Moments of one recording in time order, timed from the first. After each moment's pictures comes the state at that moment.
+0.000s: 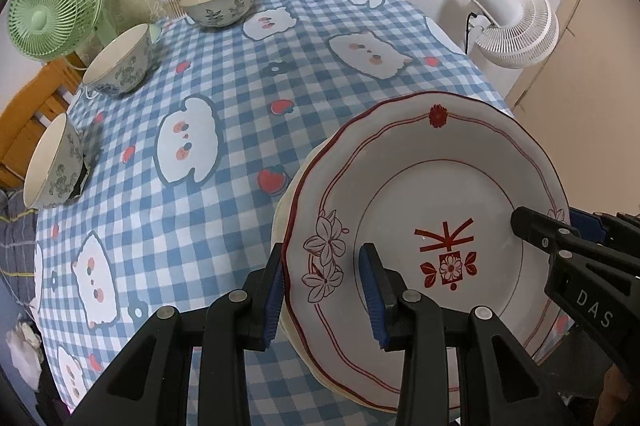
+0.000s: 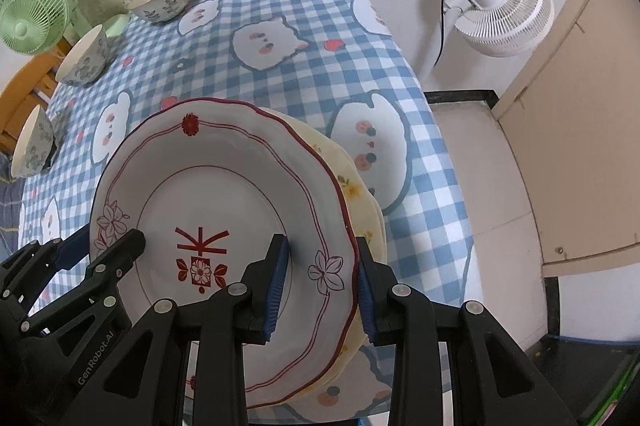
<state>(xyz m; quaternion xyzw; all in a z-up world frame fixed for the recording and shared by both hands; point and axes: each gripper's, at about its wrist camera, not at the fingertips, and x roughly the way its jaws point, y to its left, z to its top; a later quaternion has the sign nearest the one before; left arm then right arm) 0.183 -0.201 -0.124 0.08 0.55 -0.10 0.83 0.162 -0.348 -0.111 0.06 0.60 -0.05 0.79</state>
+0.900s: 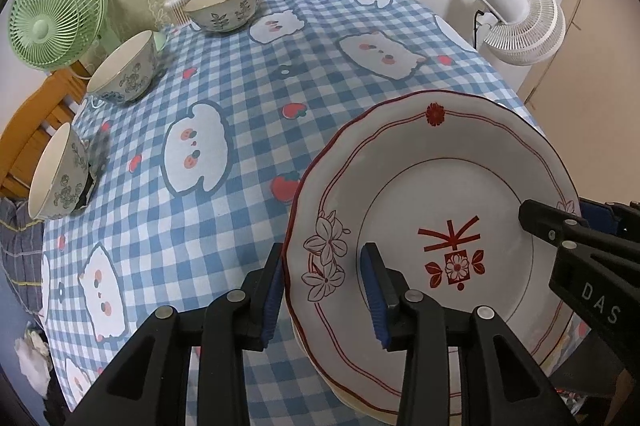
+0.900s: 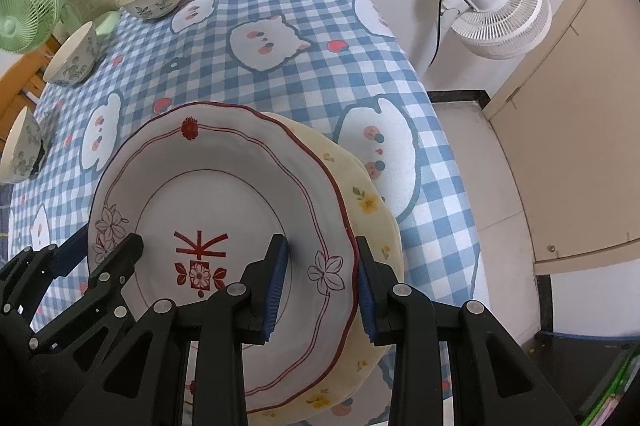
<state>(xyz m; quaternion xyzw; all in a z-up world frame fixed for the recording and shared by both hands) 0.191 -0.196 -0.133 0.10 0.54 -0.09 0.83 0.175 -0.335 -0.117 0.04 0.61 -0.07 0.79</state>
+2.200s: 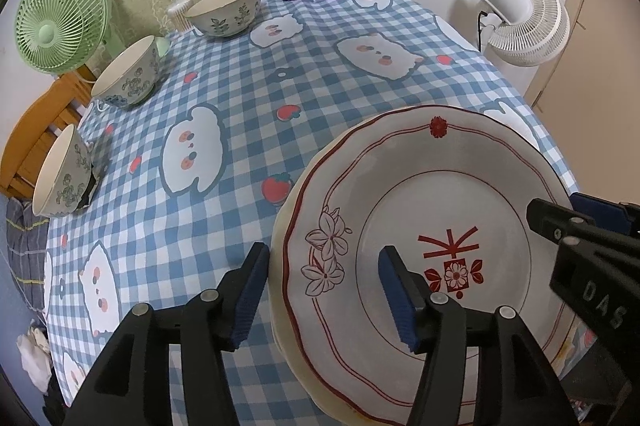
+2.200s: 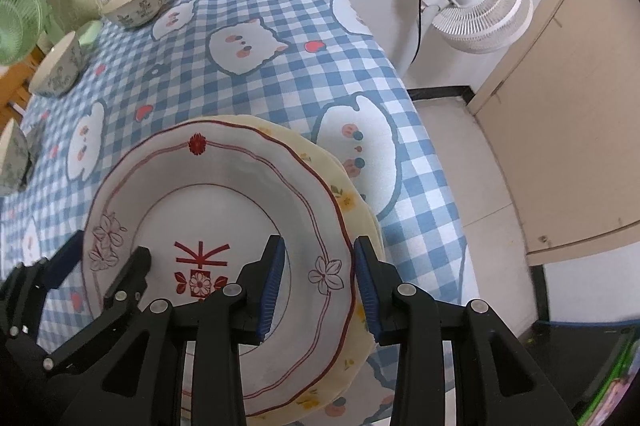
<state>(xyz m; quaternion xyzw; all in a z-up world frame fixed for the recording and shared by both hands) 0.187 -0.206 -0.136 0.11 0.53 -0.07 0.84 0.172 -0.343 -0.118 0.05 0.60 -0.10 0.79</state>
